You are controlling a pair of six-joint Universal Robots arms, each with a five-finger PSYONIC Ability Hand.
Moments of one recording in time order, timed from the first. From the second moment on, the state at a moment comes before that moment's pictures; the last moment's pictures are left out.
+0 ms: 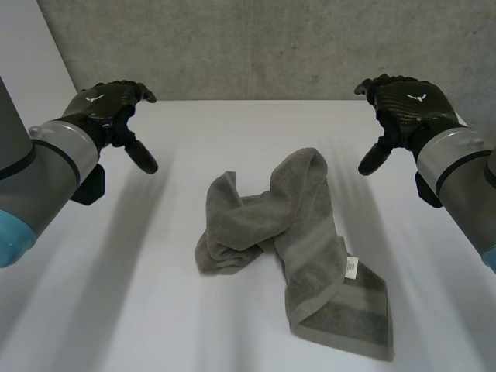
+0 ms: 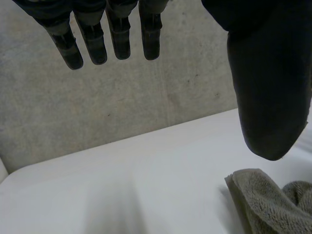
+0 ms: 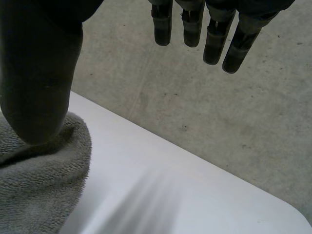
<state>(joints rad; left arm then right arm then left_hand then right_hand) 4.33 -1.84 -1.30 2.98 -1.60 3.07 1.95 -1.35 1.39 0.06 1.56 3.03 0.32 0.26 0.22 0.23 0.06 0.23 0.25 0.21 0.23 0.06</state>
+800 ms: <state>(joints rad) 4.29 -2.34 -1.15 3.00 -1.15 3.40 1.87 -0.90 1.41 -0.07 1.24 3.54 0.65 0.65 0.22 0.23 0.47 0.72 0.75 0.21 0.23 0.57</state>
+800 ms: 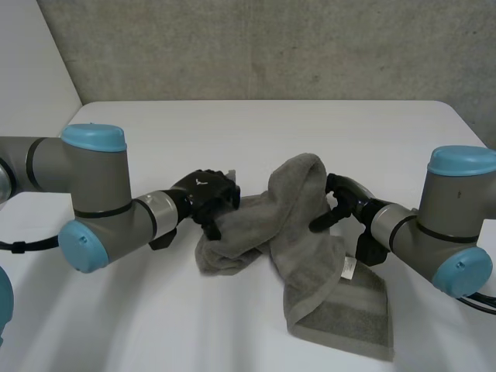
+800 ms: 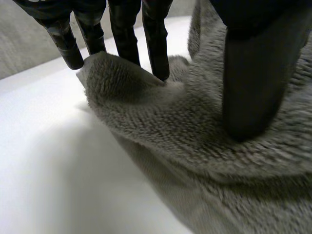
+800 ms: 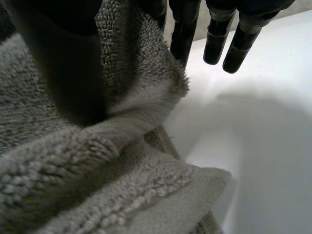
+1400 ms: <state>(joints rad) 4.37 -2.17 -1.25 2.97 -1.29 3.47 1.79 -1.13 1.34 0.29 1.07 2.67 1.29 1.26 0.22 0.23 1.14 1.32 1.30 0.21 0.23 1.15</state>
